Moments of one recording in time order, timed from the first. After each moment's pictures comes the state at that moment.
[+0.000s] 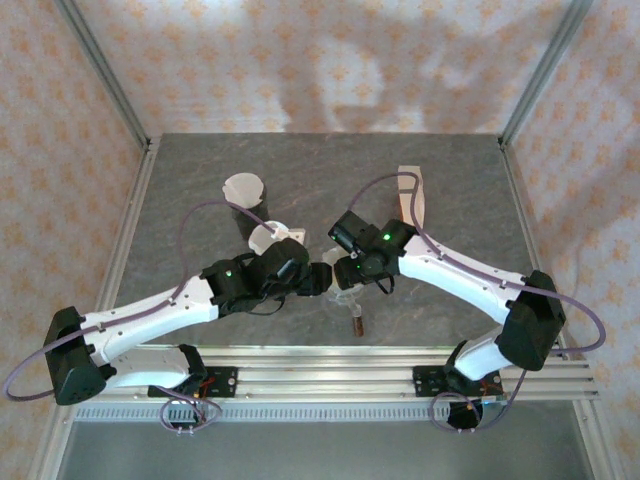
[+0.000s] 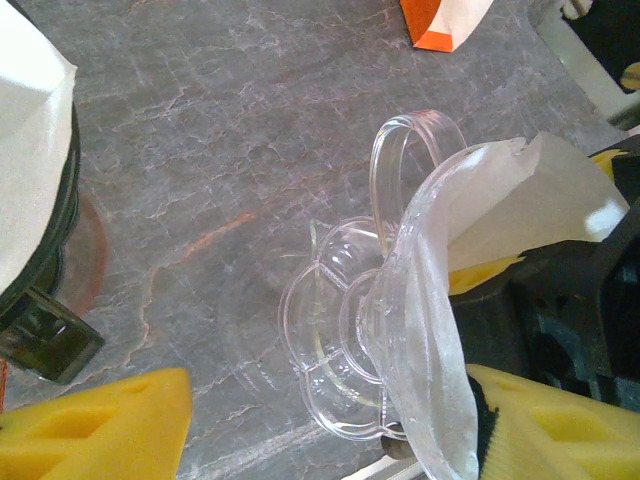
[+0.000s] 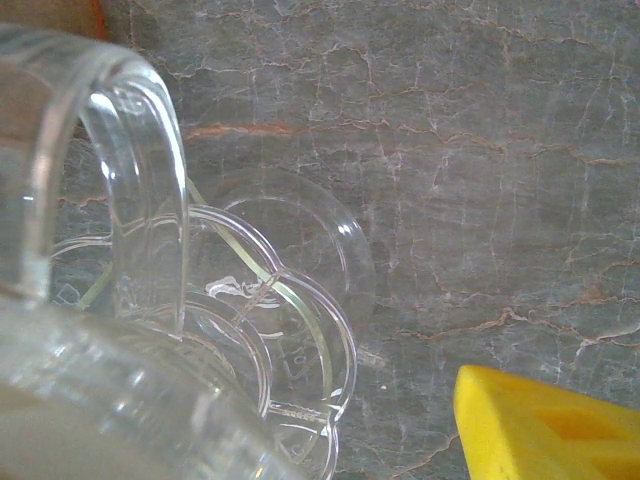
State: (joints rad) left arm -0.96 1.18 0.95 -0.57 -0.18 -0.85; right arm 0.88 1.47 1.22 -1.04 0.11 0.52
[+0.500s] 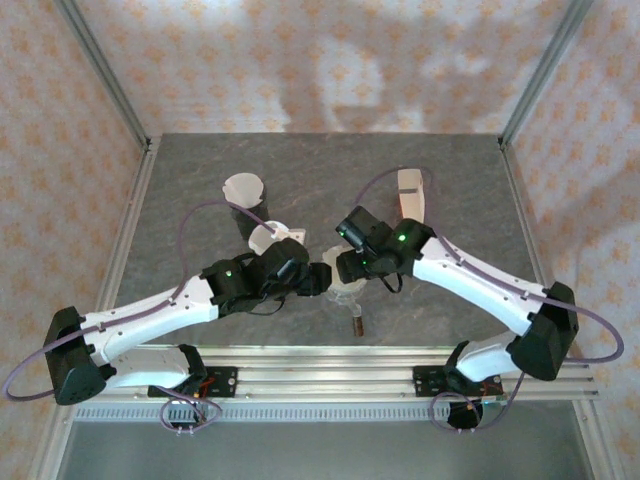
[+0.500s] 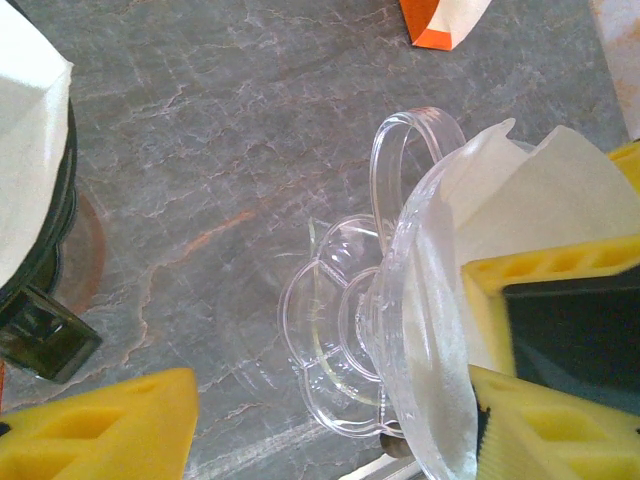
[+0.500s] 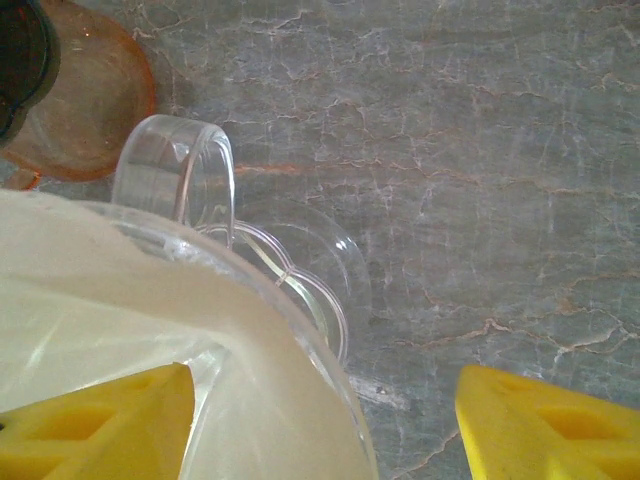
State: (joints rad) left arm -0.96 1.18 0.95 -0.57 -0.17 -0.85; right arm 0.88 1.37 1.25 -1.06 0.15 0.53
